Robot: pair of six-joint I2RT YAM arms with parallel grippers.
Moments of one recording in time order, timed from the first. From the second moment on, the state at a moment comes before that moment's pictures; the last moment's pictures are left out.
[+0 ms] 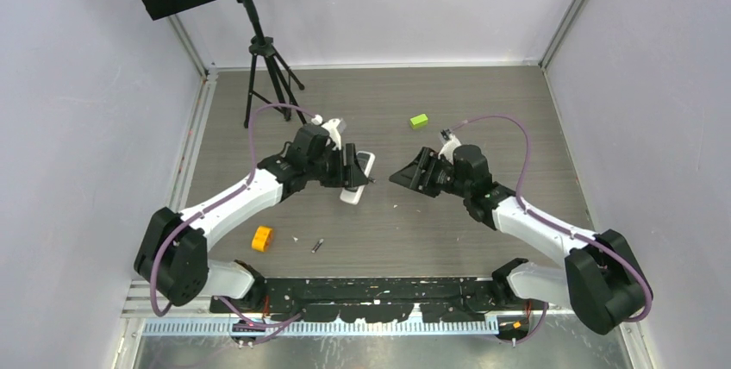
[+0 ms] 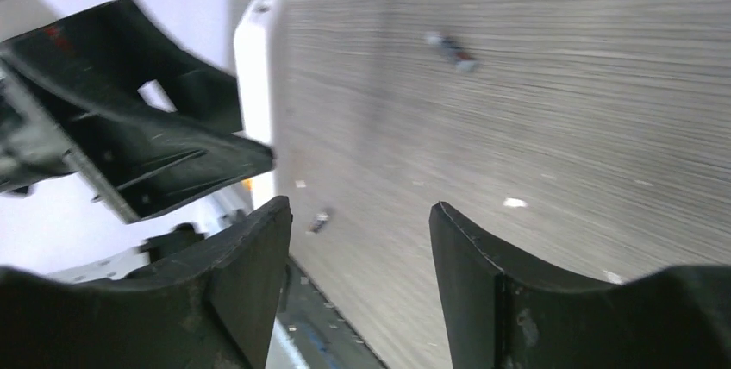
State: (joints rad) left arm -0.60 1.37 0.89 -0.30 0.21 -0.51; right arm 0.47 1.19 0.54 0.14 -0.37 0.84
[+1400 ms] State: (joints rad) left arm -0.52 1.25 0.84 0.11 0.52 -0.91; right arm 0.78 1.30 0.67 0.45 -0.31 0.86
